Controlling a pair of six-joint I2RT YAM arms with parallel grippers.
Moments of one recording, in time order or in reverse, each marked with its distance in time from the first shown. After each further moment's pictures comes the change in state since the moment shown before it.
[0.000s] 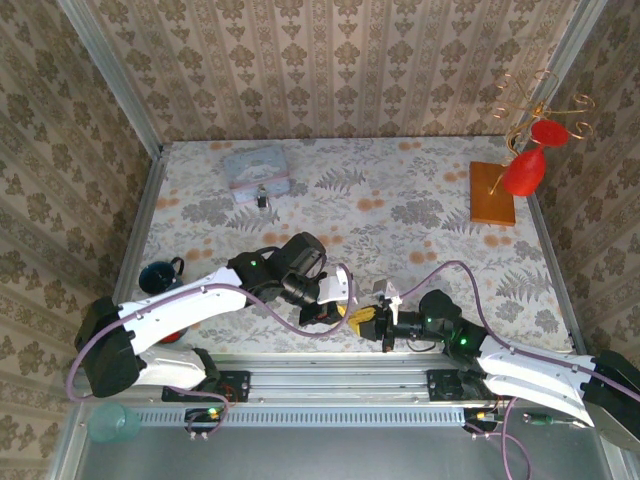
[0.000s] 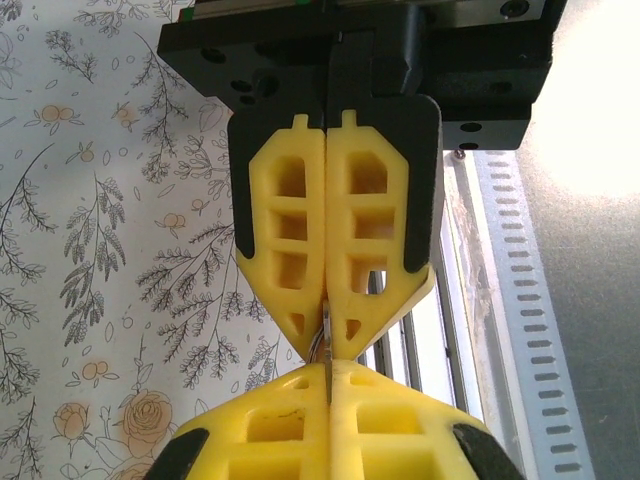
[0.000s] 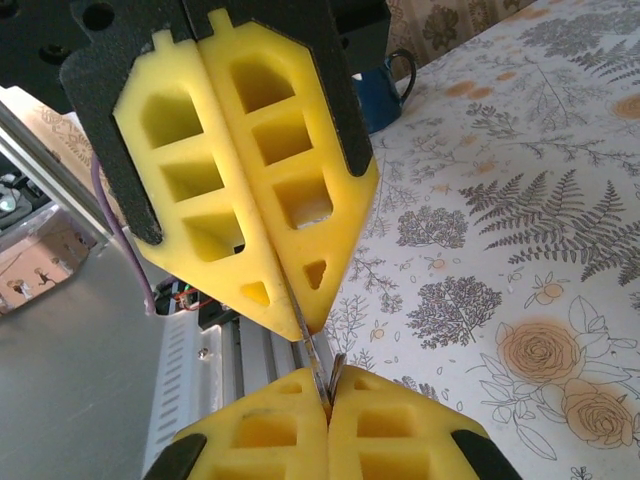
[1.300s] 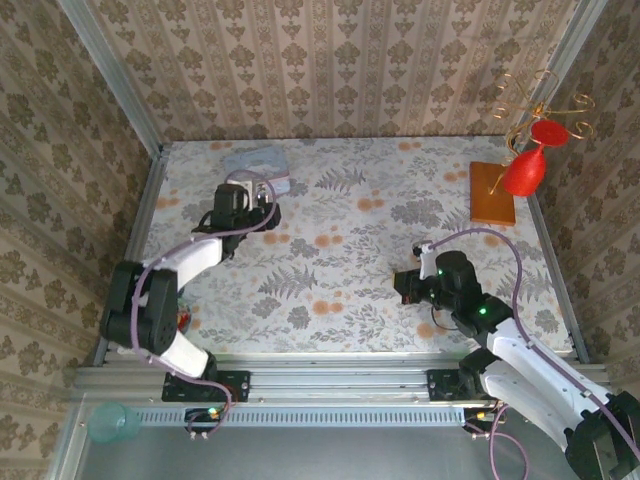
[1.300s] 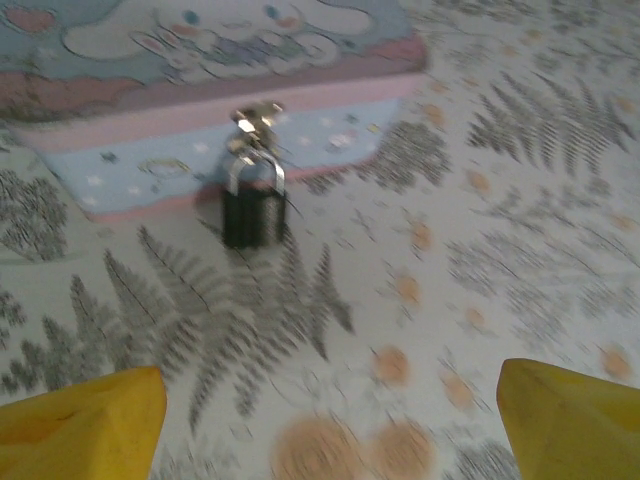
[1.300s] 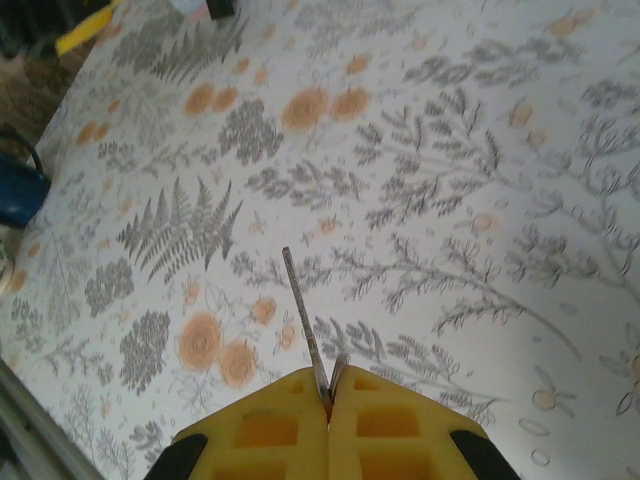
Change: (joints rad) left arm 0.748 0.310 -0.084 0.688 -0.534 -0.684; right arm -0.422 -0.048 0.274 -0.737 0.191 0.075
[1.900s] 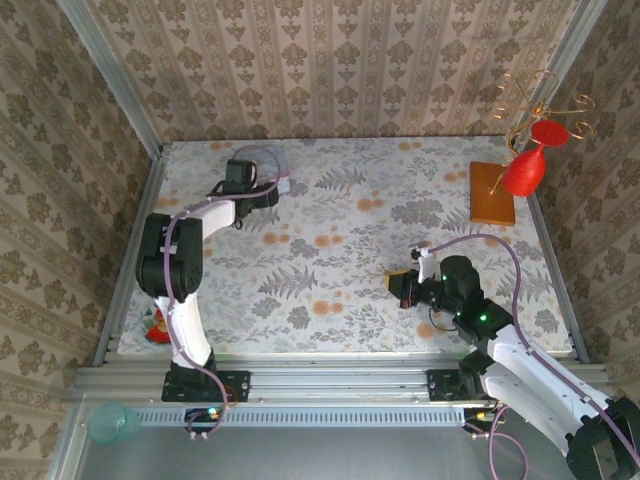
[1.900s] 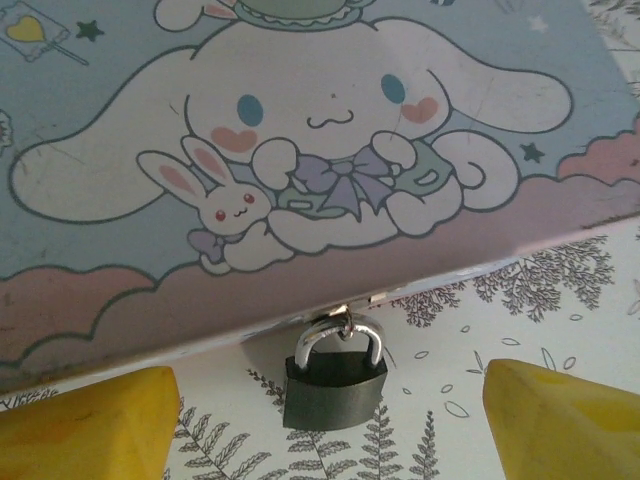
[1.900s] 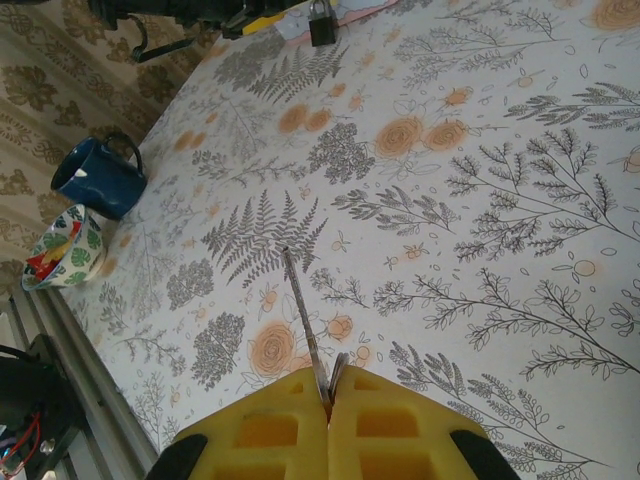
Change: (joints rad) left arm 0.027 0.369 0.391 -0.150 -0.073 0.020; right arm 0.000 -0.050 -0.056 0.156 -0.122 -0.004
